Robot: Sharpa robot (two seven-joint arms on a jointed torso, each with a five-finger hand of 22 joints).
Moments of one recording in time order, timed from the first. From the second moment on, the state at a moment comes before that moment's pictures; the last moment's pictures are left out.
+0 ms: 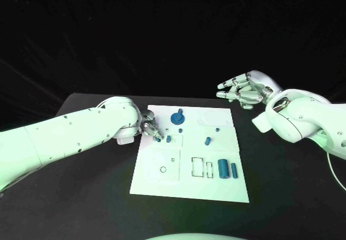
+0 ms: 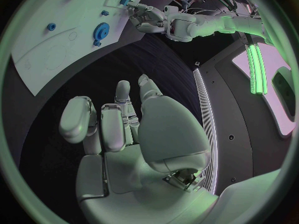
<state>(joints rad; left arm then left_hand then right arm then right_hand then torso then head) 1.28 -0.63 -0.03 1.31 -1.15 0.22 -0.55 1.05 -0.14 0.58 0.11 0.15 1.05 0.00 0.52 0.73 1.41 -0.06 1.15 1.11 1.47 -0.10 1.57 1.31 0.03 1.47 0.01 1.49 1.31 1.33 -0.94 -0.02 1.58 -0.78 -0.41 0.04 1.34 -0.02 -0.05 0.13 0.28 0.98 0.14 0.08 0.07 1.12 0.06 0.70 0.80 1.46 -0.02 1.32 1.21 0.08 1.35 0.08 1.28 1.05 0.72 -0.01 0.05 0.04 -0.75</state>
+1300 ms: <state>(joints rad) 1.28 -0.63 -0.03 1.30 -1.14 0.22 -0.58 0.96 -0.15 0.22 0.24 0.14 1.08 0.01 0.51 0.73 1.42 -0.06 1.15 1.12 1.47 -0.10 1.57 1.31 0.03 1.47 0.01 1.51 1.31 1.33 -0.94 -0.02 1.58 -0.78 -0.41 0.04 1.33 -0.01 -0.08 0.15 0.28 0.98 0.14 0.08 0.07 1.12 0.06 0.70 0.80 1.46 -0.02 1.31 1.21 0.10 1.34 0.08 1.27 1.03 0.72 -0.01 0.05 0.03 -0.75</state>
